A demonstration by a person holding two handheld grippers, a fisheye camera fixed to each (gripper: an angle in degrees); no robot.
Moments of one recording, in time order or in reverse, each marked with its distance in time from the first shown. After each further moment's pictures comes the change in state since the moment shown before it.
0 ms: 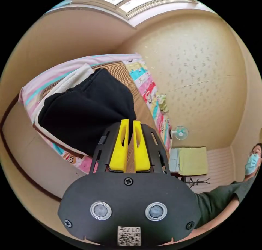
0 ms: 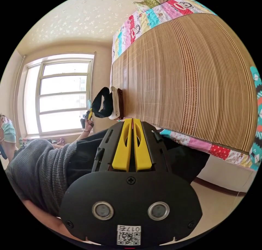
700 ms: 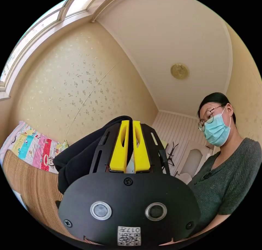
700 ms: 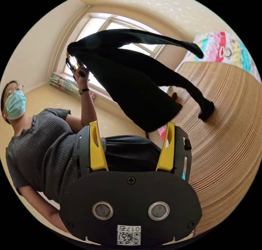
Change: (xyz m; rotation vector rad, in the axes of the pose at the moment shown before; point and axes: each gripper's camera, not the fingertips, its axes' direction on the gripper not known) left arm 0.355 0.310 -0.028 0.253 0.694 0.762; right arm -0.080 -0.067 0.019 -0.194 -0.297 -0.666
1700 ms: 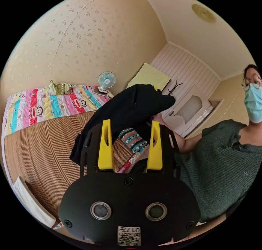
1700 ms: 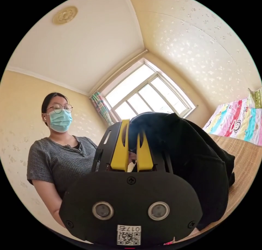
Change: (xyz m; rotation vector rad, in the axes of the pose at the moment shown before) left arm 0.156 0.391 0.124 -0.810 -0.002 0.033; right arm -0.132 0.043 -0.155 0.518 -0.173 -0.417
